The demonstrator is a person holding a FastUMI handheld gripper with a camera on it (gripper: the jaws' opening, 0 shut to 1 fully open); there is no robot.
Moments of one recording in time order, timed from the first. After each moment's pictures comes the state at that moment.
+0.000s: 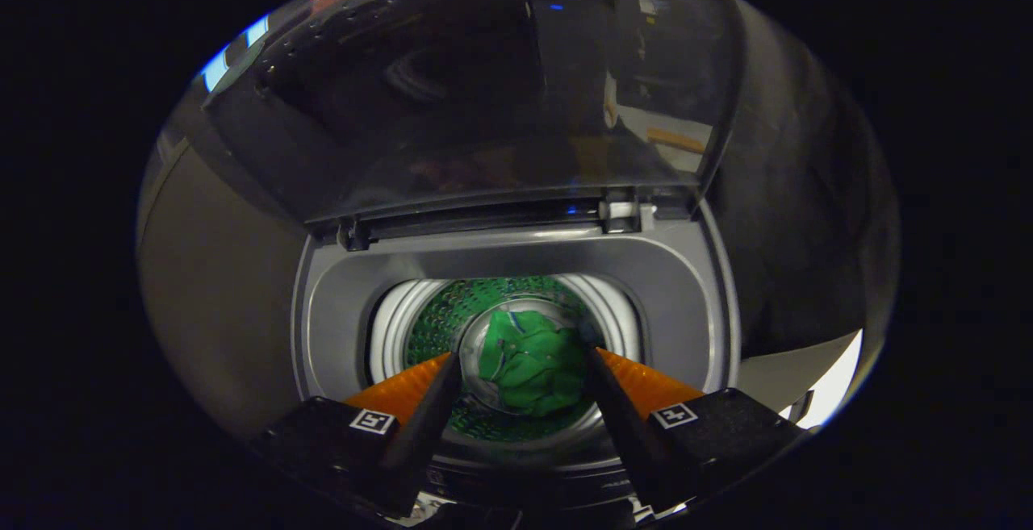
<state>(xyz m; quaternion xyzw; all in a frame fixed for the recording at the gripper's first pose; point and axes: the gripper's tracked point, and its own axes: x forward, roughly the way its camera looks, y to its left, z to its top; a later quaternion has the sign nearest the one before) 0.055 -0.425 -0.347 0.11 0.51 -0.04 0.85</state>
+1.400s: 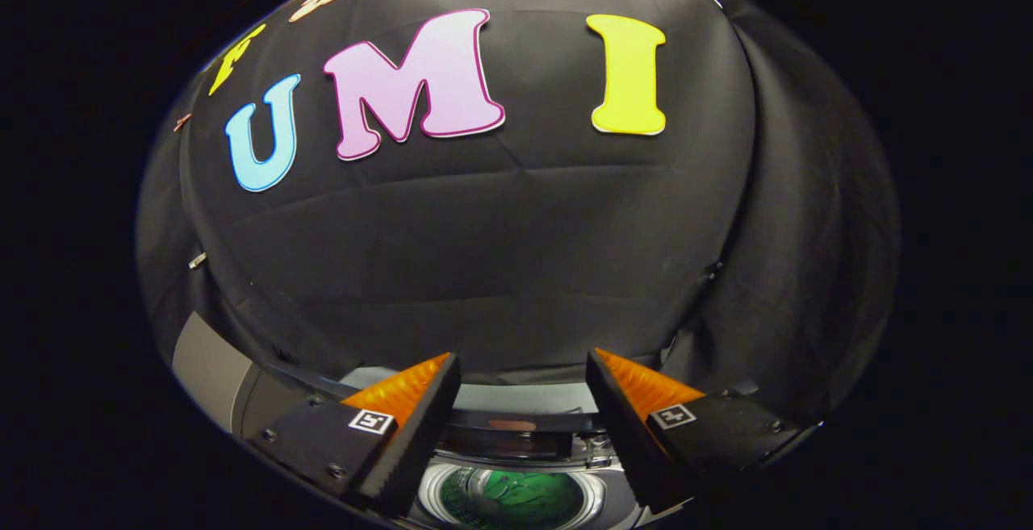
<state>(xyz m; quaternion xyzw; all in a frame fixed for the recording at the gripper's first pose) 0.272 -0.448 -0.192 0.07 0.28 -0.04 0.96</state>
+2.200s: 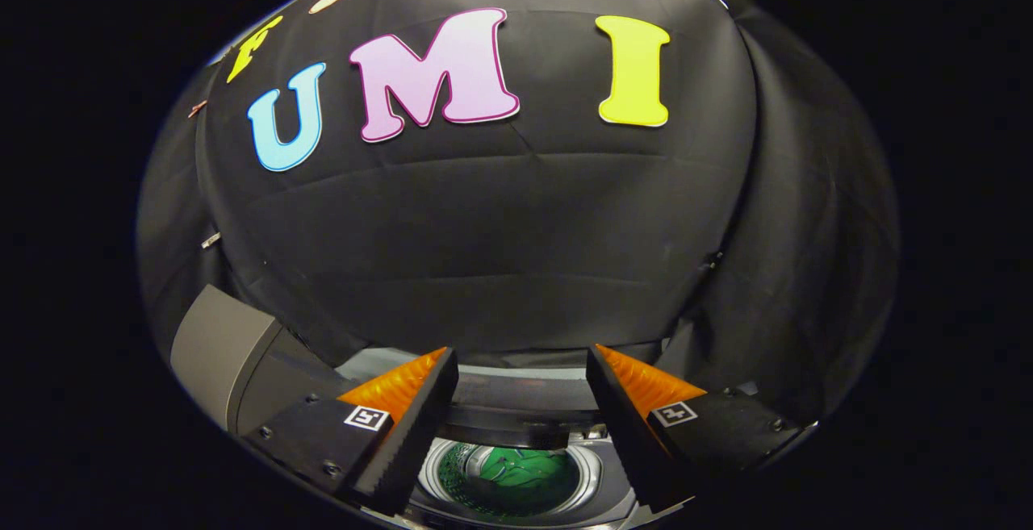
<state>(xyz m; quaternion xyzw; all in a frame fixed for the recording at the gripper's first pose) 0.219 -0.433 -0.186 0.05 0.28 -0.01 0.96</state>
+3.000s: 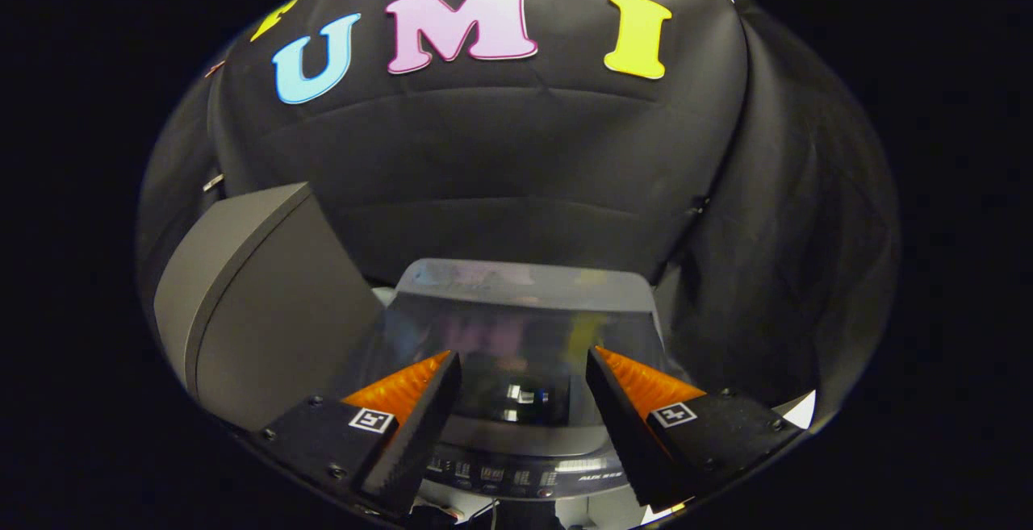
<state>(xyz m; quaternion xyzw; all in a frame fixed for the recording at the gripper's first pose) 0.082 -0.392 -0.257 0.02 0.37 -0.01 0.93</state>
